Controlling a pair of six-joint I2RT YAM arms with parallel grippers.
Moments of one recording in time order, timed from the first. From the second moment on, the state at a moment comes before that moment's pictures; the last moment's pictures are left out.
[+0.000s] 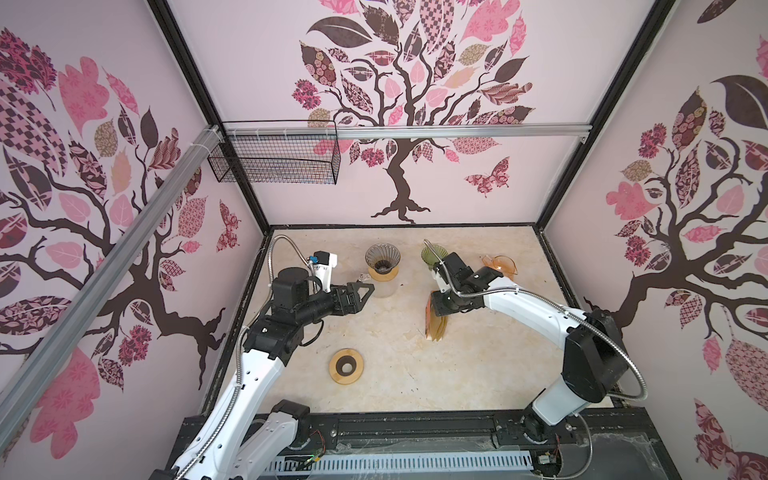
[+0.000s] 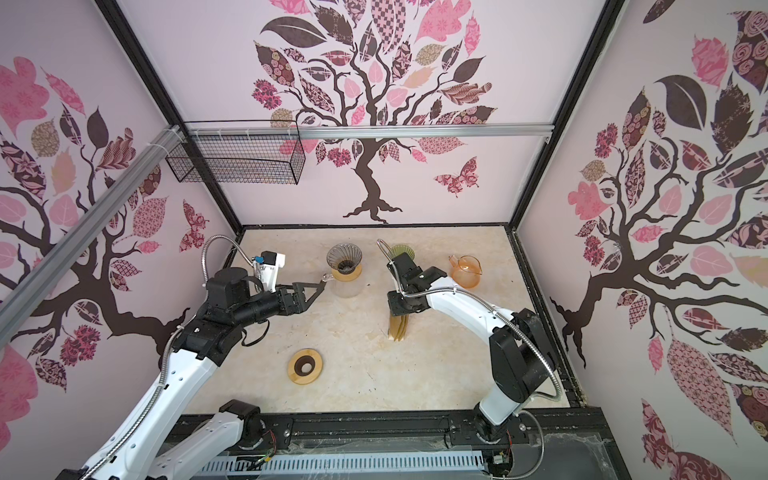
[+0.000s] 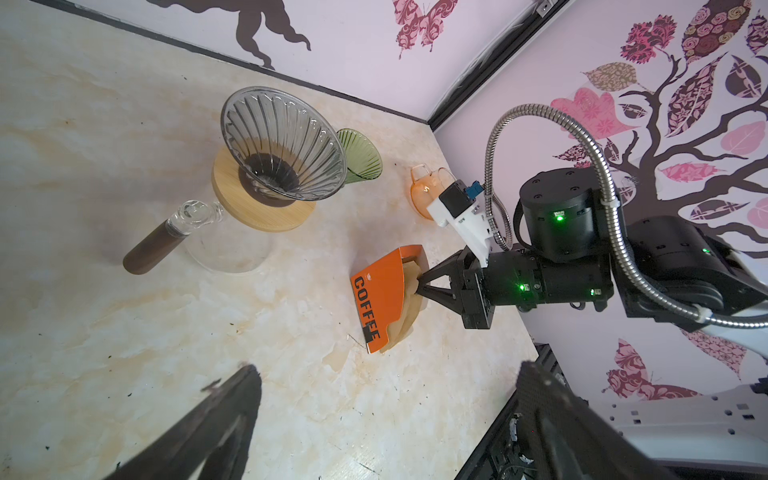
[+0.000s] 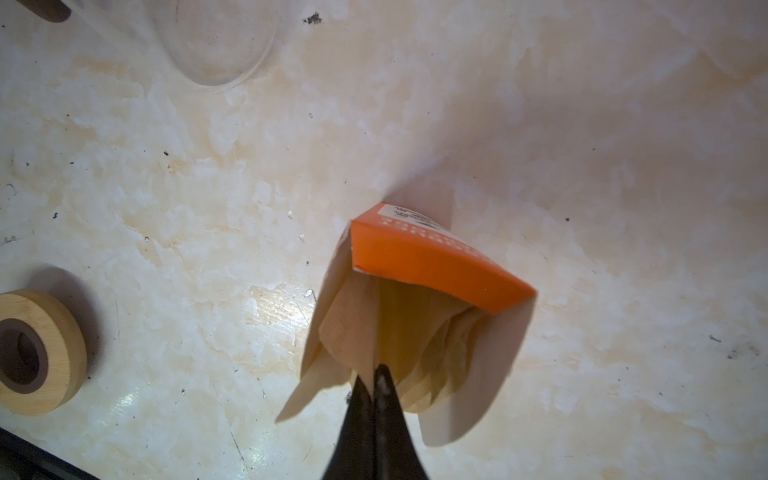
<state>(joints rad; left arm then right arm) -0.27 0.90 0.88 -0.42 0.52 -0.47 0.61 1.62 1.24 -0.76 -0.02 0.35</state>
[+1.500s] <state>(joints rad) -0.27 0.81 0.88 -0.44 0.41 -0.47 0.61 1.37 1.40 -0.80 -0.08 0.42</state>
